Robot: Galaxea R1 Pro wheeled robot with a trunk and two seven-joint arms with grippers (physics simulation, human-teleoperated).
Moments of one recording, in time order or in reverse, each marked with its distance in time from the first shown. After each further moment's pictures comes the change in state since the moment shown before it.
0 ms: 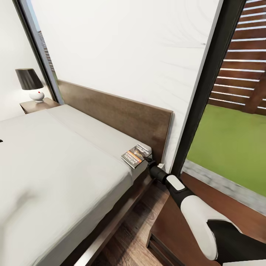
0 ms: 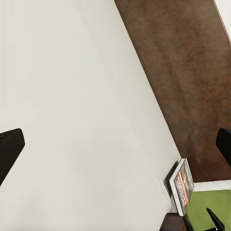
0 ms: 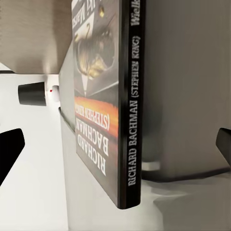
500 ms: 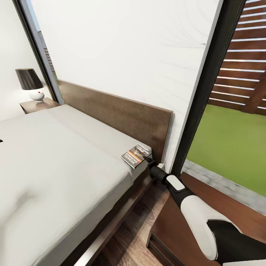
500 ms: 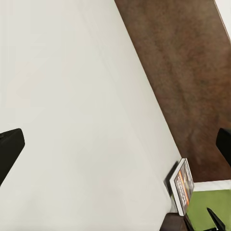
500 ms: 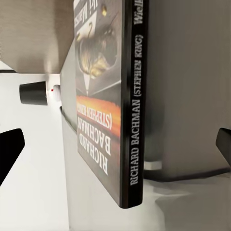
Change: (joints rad) left arm 0.000 0.000 -0.001 0.000 0.000 0.000 0.000; right arm 0.000 0.000 0.002 0.000 0.000 0.002 0.006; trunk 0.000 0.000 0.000
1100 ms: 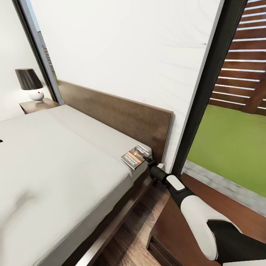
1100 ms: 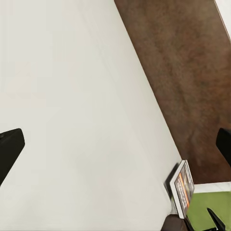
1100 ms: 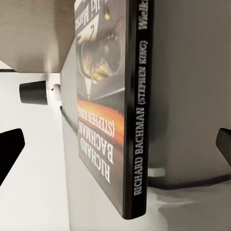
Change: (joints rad) left arm 0.000 0.000 -0.001 0.000 0.000 0.000 0.000; right arm 0.000 0.000 0.003 0.000 -0.001 0.005 0.002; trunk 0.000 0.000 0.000
